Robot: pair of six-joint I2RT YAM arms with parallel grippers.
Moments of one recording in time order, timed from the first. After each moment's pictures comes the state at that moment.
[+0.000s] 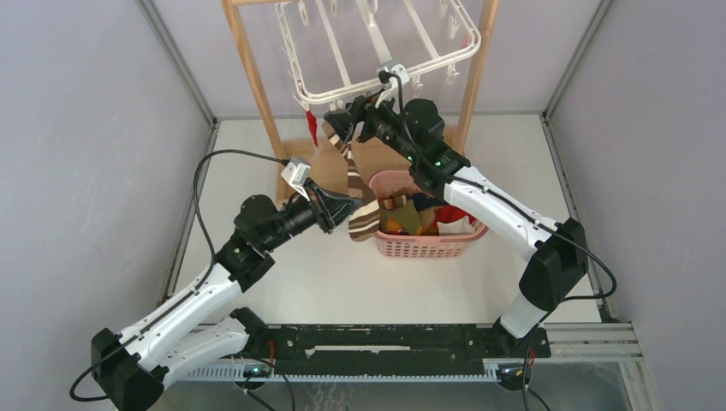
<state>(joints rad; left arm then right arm) -0.68 0.87 0.70 0.23 0.30 -0.51 0.71 1.64 1.53 0.22 -0.15 0.34</state>
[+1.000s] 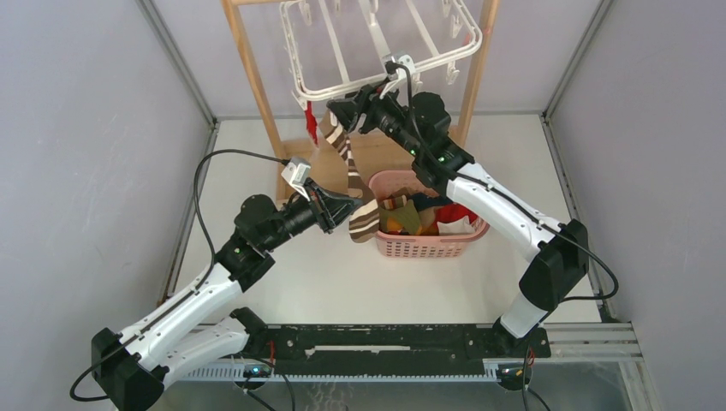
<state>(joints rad) -0.67 0.87 0.70 0.23 0.30 -0.51 0.69 1.64 1.58 0.23 -0.14 0.35</state>
